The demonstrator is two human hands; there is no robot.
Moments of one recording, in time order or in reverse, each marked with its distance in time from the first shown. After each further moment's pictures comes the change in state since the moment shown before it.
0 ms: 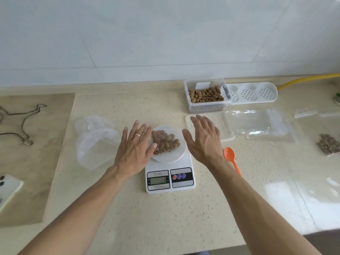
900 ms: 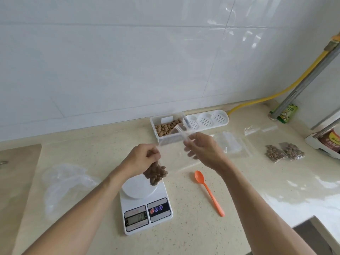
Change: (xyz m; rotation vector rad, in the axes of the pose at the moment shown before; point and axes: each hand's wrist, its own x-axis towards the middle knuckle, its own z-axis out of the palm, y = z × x) left_hand 0.081 0.082 -0.073 -0.804 -0.254 -0.003; right_hand -0.010 0.034 -0.122 0.659 0.005 0.210
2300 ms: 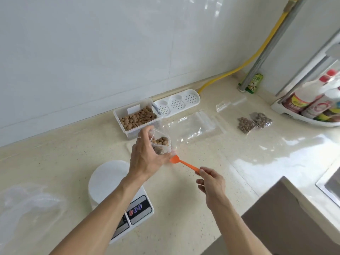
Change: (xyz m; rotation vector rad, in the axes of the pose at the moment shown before) left_hand 0.024 0.047 0.095 0.032 0.234 0.256; right_hand -0.065 0.150 0.019 0.692 0.655 0.697
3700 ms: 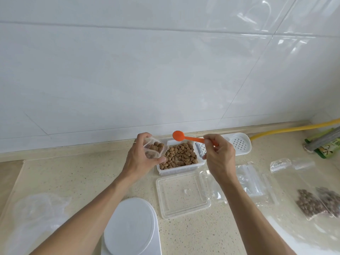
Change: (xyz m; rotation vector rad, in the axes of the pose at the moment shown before) left_hand 0.116 -0.107 -0.076 -0.050 0.172 -0.273; right_hand 0.041 -0.174 0.190 -0.446 -0.338 -0.908
